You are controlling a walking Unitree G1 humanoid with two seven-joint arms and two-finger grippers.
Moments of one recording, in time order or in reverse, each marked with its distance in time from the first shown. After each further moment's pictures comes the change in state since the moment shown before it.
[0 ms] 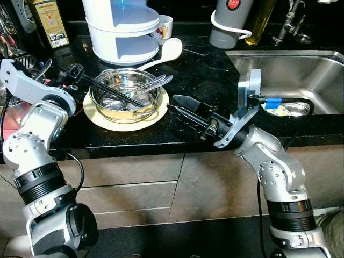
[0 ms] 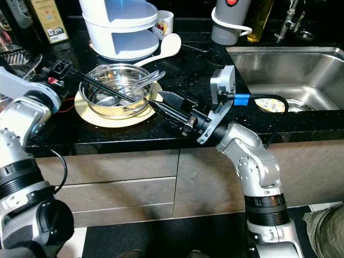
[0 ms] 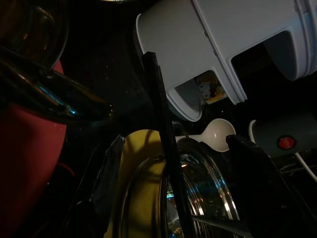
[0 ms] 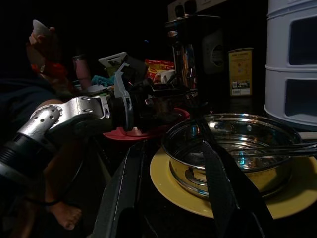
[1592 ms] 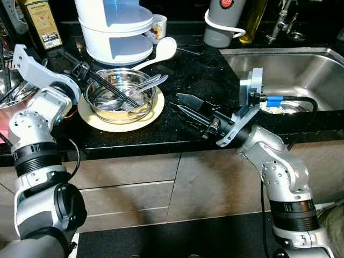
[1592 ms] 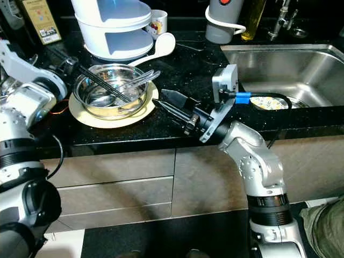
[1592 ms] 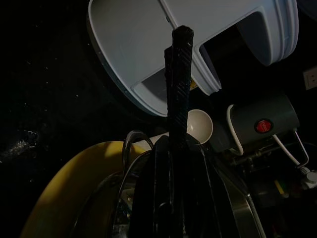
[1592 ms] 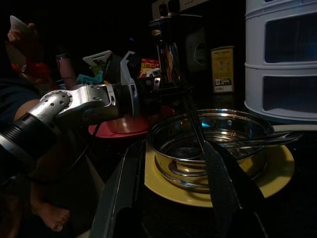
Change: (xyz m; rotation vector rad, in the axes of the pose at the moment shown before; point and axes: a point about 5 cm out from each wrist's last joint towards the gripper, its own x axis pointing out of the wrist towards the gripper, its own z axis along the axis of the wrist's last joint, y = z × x) left arm 0.029 -0.013 0.005 0.020 0.055 -0.095; right arm -0.003 -0.003 0.002 -0.009 0.013 -0.040
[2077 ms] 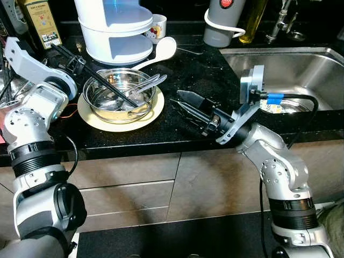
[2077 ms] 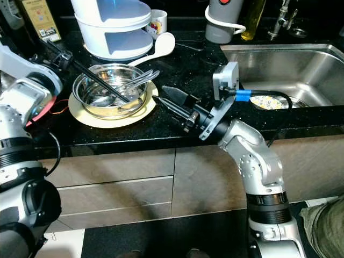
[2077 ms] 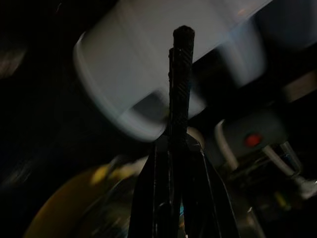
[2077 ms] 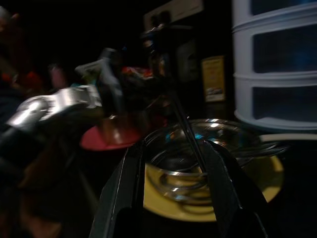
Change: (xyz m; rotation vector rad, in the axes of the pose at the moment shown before) left arm -0.013 -0.025 0.023 0.050 -0.125 -0.081; right arm 0.004 -0.004 0.008 -0.007 -0.051 -0.040
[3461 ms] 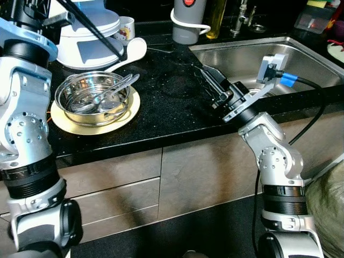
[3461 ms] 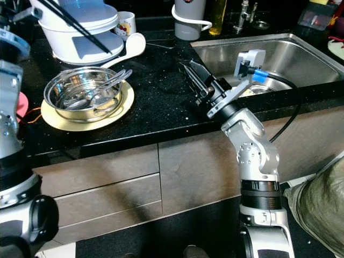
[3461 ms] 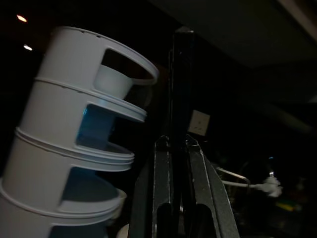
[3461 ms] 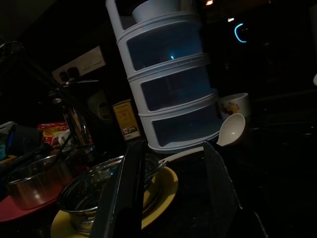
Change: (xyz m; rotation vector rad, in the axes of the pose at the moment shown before) left arm -0.052 -0.078 0.029 0.493 -0.467 -0.349; right arm -0.002 -0.033 0.009 0.052 -0.148 -0.292
